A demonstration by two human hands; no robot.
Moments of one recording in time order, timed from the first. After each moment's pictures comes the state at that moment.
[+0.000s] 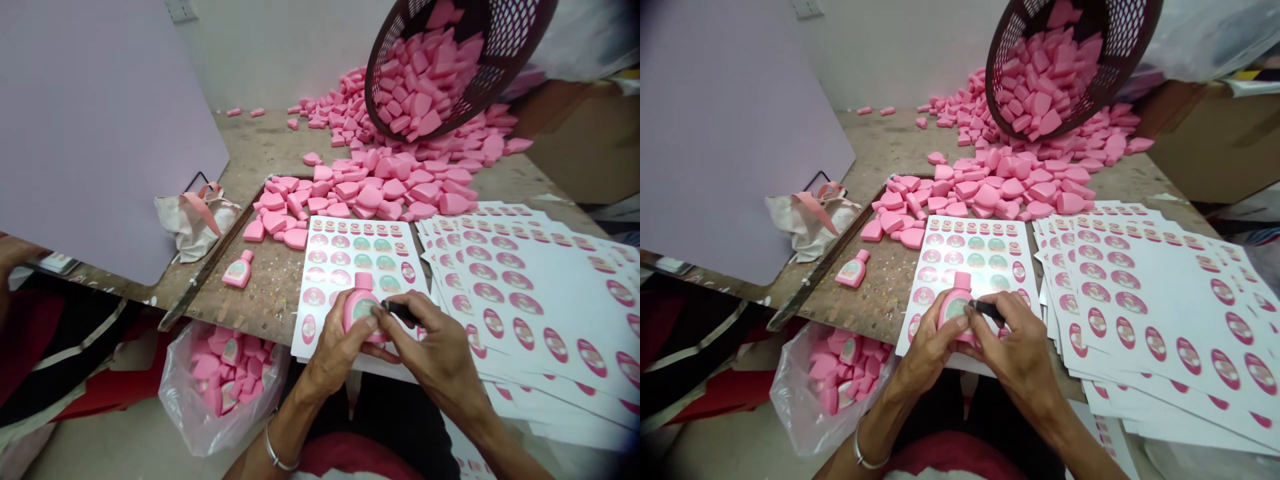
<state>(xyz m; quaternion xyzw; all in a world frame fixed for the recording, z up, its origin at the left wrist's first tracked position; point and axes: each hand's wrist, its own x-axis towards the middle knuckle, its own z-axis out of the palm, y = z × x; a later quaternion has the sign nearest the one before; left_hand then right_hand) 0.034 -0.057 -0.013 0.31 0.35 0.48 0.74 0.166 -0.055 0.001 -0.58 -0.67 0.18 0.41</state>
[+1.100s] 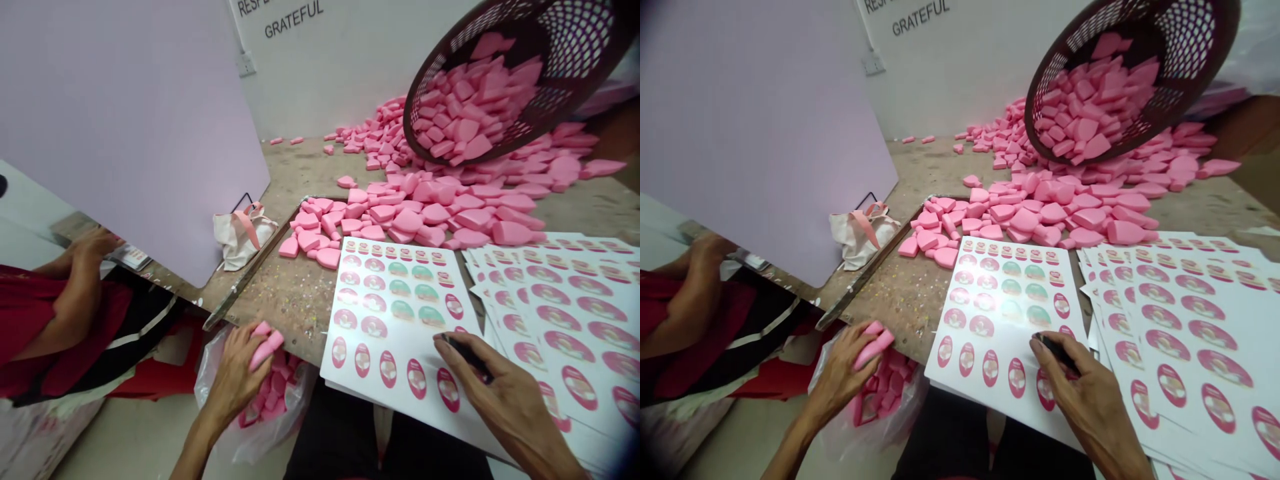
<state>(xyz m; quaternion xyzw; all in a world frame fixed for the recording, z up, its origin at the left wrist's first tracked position) -0.173 -0.101 -0.055 0.74 0.66 0.16 0.06 0.205 -0.049 -0.041 -0.68 -0.58 0.27 0.35</state>
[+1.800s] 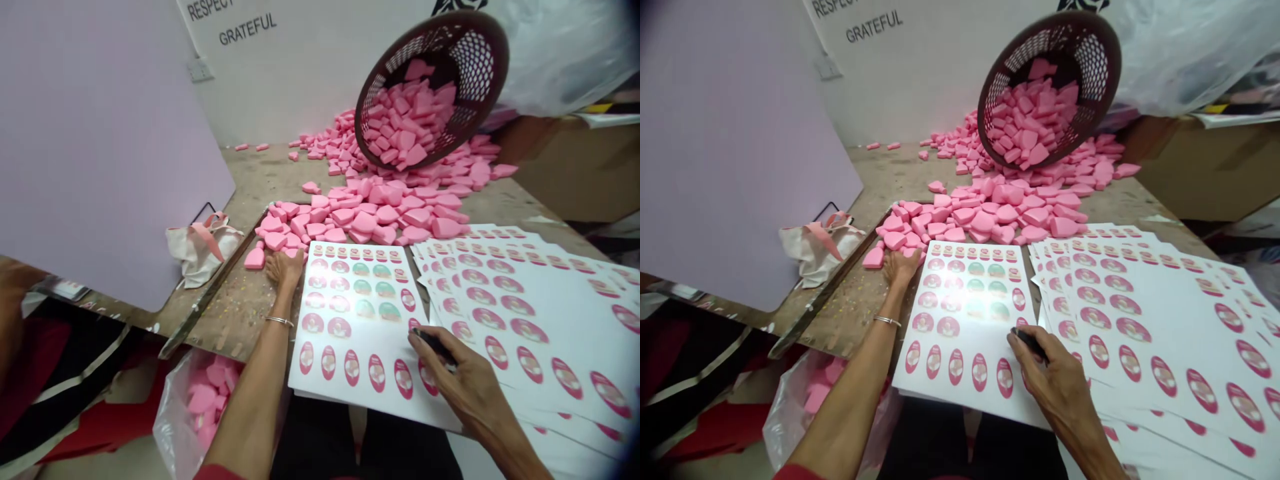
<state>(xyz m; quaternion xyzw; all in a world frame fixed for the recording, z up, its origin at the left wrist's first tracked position) -0.022 0.131 -0.038 0.43 0.85 0.26 0.14 0.224 -0.057 -0.032 -0.70 -0.56 0.25 0.37</state>
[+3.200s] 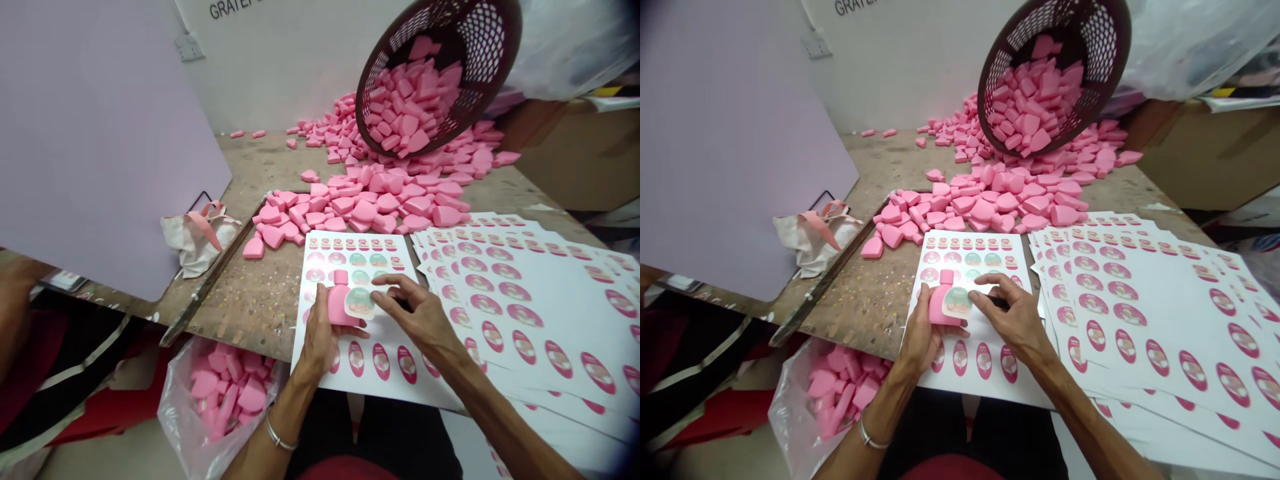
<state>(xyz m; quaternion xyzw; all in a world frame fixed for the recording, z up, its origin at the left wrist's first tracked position) 0.033 -0.021 -0.027 0.27 0.45 0.50 0.69 0.189 -0.009 -0.003 -0.58 -0.58 0.38 0.42</state>
